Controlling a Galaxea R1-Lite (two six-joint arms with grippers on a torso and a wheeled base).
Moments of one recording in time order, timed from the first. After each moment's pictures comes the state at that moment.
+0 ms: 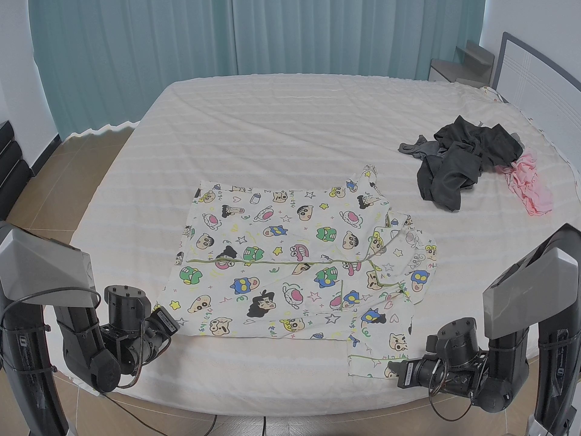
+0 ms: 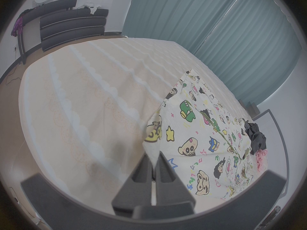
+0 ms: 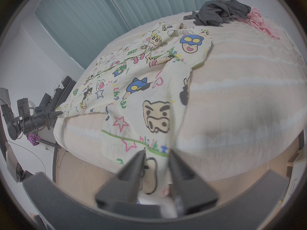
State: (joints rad) left arm -0.23 2.20 -0.28 -1.30 0.21 -0.83; right arm 0.52 2.34 -0.13 -1.47 -0.06 0.48
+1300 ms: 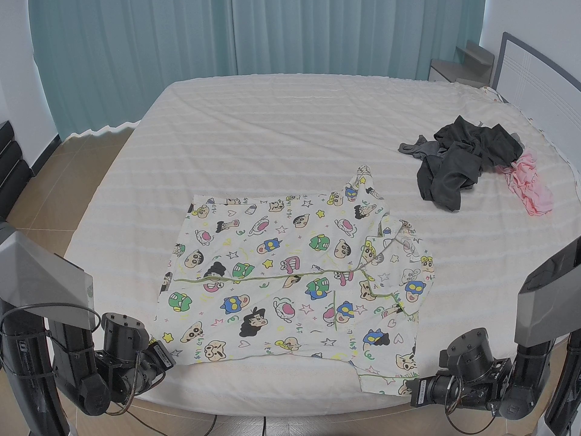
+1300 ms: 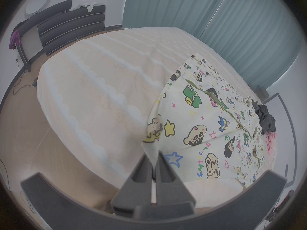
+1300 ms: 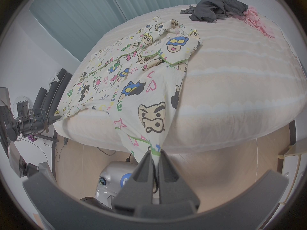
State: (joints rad) left arm -0.28 2.19 -0.06 -1.33 0.24 -0.82; right arm 0.60 2.14 -0.02 -1.27 -0.12 0.55
